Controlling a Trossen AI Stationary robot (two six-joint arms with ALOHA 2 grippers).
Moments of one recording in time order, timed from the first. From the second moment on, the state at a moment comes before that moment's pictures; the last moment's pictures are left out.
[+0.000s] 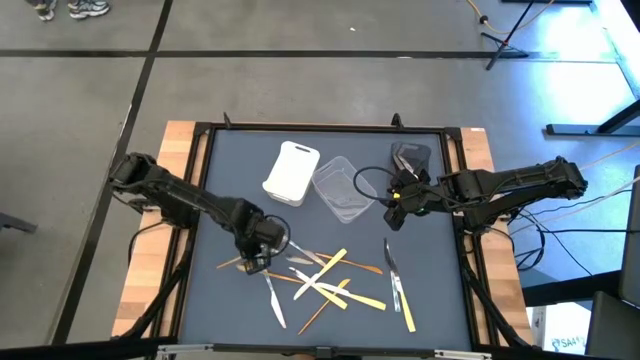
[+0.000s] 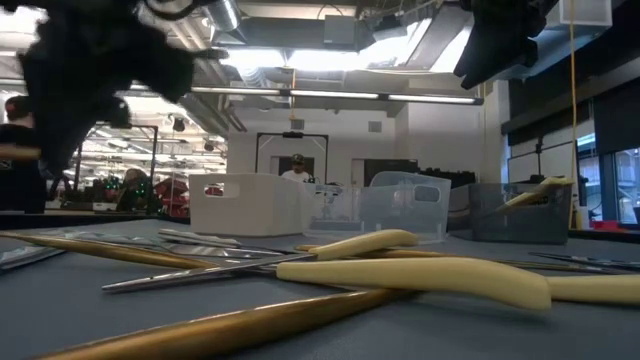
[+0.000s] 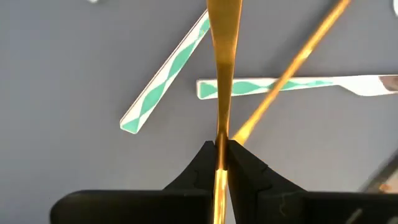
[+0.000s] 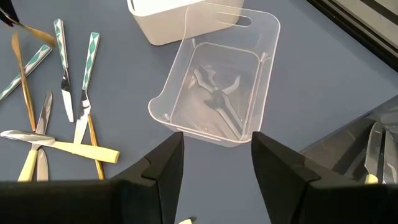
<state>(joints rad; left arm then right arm) -0.27 1.53 1.04 -1.00 0.20 -0.73 0.18 1.15 1.06 -0.86 0.41 0.67</state>
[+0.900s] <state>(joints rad) 0.43 1.53 1.25 -1.19 0.38 -0.41 0.18 1.15 1.06 -0.86 0.41 0.67</state>
